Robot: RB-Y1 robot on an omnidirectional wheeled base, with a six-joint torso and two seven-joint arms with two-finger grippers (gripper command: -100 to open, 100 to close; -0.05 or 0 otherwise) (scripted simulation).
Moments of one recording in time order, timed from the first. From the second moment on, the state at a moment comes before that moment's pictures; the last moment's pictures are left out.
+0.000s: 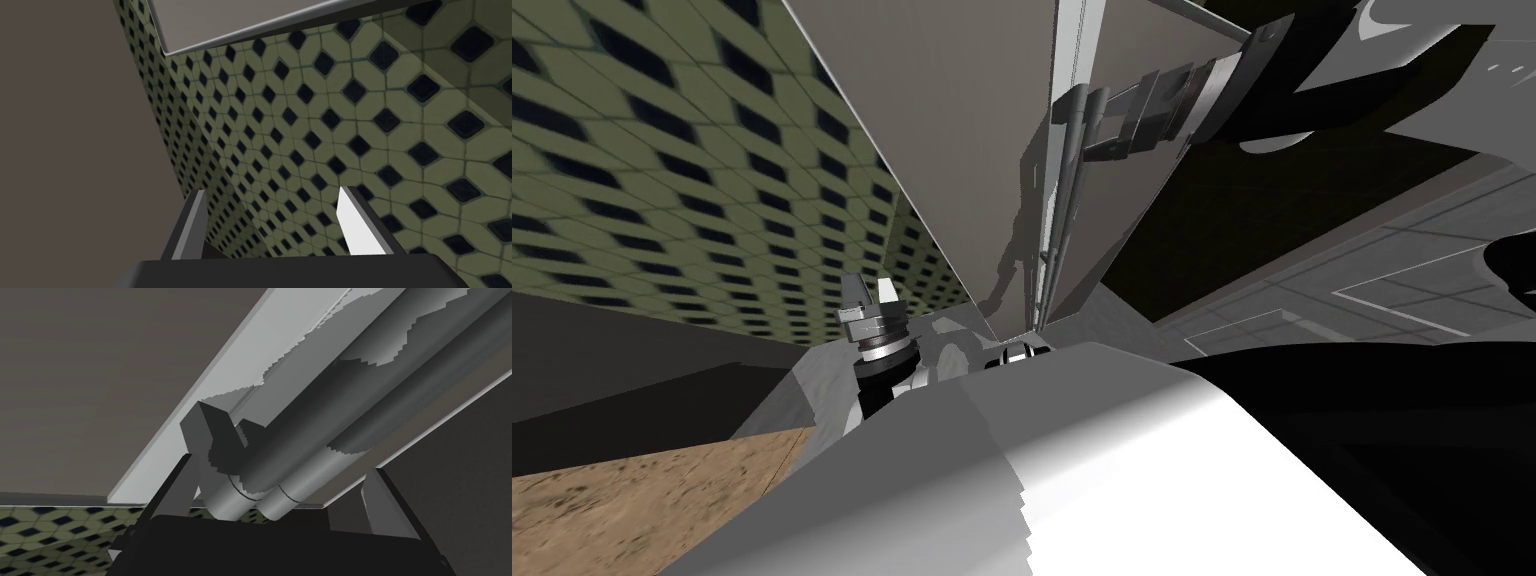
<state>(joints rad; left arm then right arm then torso) 0.51 0.03 0.04 -2.27 -0.10 -0.60 0.01 -0.23 -1.92 -0.18 -1.69 0.28 -0.62 -0.05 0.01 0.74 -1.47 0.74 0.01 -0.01</state>
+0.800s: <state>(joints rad) 0.51 0.03 0.04 -2.27 -0.10 -0.60 0.01 -0.20 -1.94 -0.16 -1.63 0.26 -0.57 -0.03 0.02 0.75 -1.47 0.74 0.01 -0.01</state>
